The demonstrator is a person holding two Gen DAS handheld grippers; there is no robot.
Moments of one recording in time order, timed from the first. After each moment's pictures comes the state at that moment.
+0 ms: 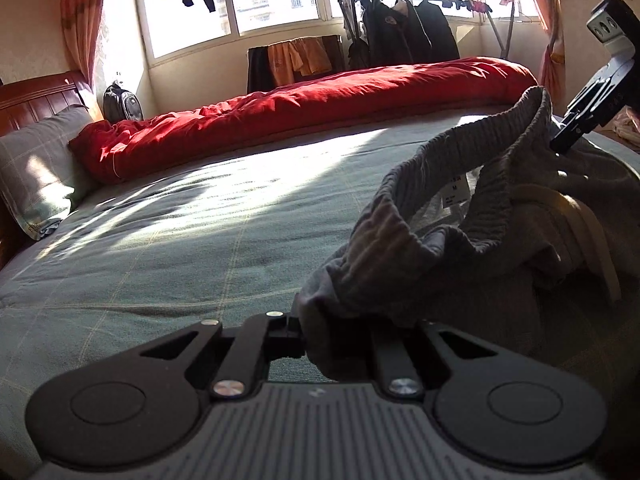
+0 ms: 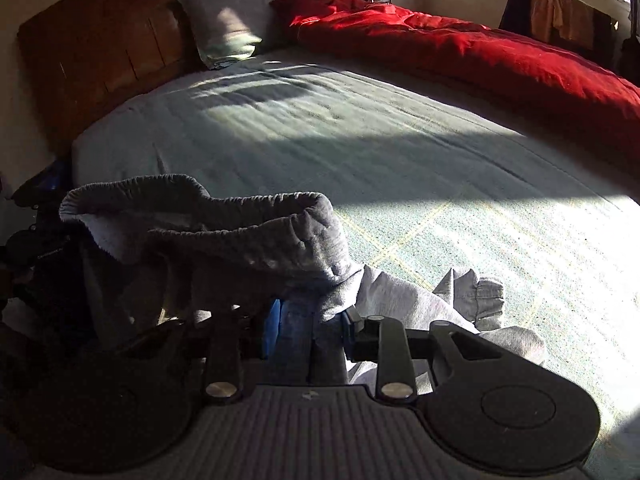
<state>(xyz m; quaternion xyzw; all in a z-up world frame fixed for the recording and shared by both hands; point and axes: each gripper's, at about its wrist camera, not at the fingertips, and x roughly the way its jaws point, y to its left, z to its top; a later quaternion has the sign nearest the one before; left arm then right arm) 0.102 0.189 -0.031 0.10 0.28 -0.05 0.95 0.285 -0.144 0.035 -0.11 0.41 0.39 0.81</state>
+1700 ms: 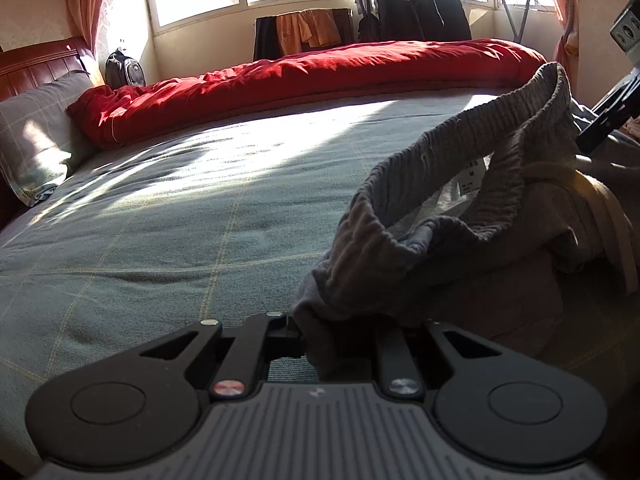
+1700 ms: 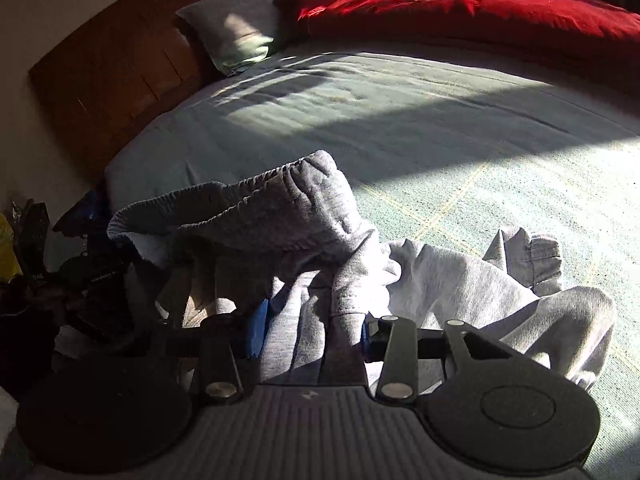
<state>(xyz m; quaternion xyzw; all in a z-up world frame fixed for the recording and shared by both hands) 0.118 0.195 -0.053 0.08 0.32 -0.04 0.94 0.292 -0.143 0.015 -0.04 0.45 0.43 0.78</state>
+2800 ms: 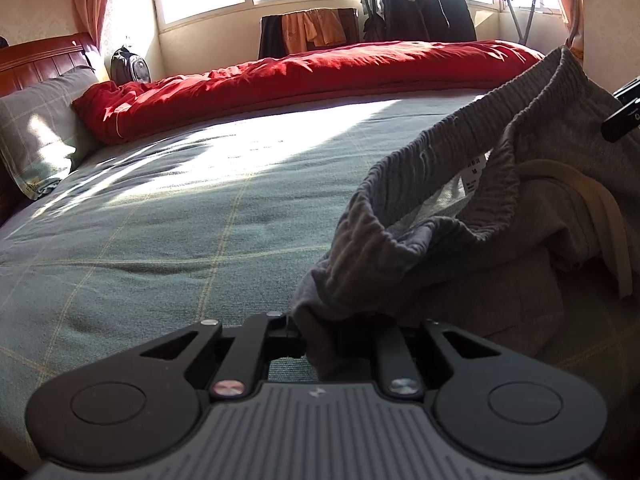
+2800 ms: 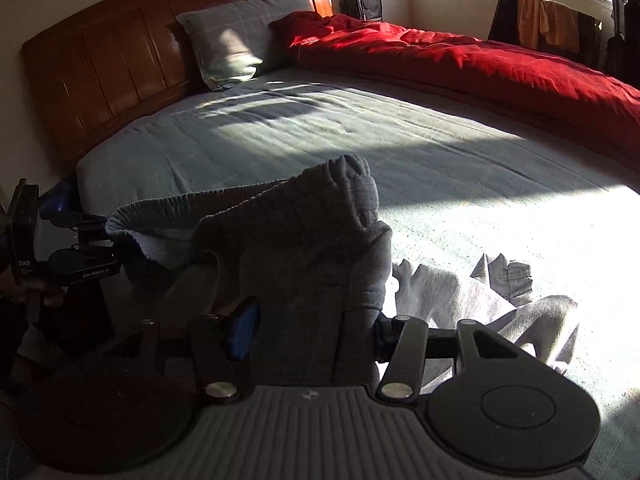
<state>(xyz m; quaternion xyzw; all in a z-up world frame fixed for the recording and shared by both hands) 0.116 0.191 -0.056 0.08 0.32 -0.03 0.94 0.235 -0.145 0.040 -0.07 0.38 0.39 0.84</state>
